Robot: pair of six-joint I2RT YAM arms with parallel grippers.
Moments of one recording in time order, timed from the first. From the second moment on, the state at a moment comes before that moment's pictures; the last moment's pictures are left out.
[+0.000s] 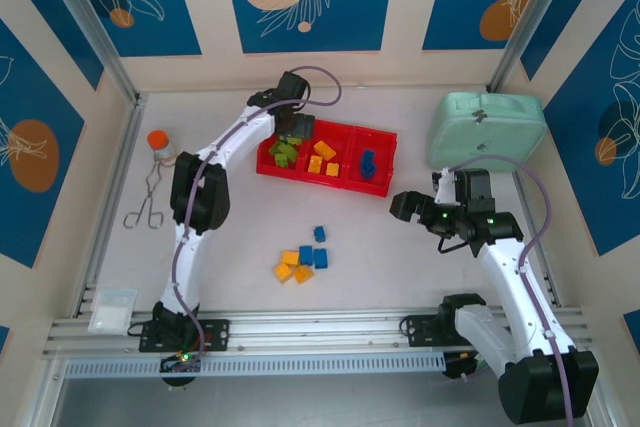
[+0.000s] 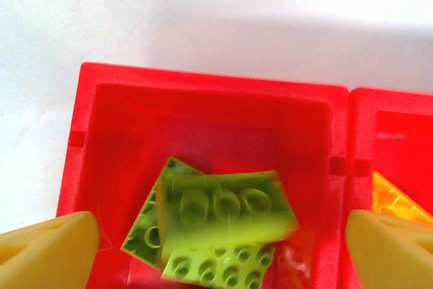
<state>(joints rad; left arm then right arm) -0.48 2.29 2.12 -0.83 -0.20 -0.30 0.07 0.86 0.72 -0.78 -0.47 0.44</state>
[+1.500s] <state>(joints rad) -0.90 1.75 1.30 -0.81 -0.07 -0.54 0.08 0.85 0.71 -0.78 -0.47 0.45</state>
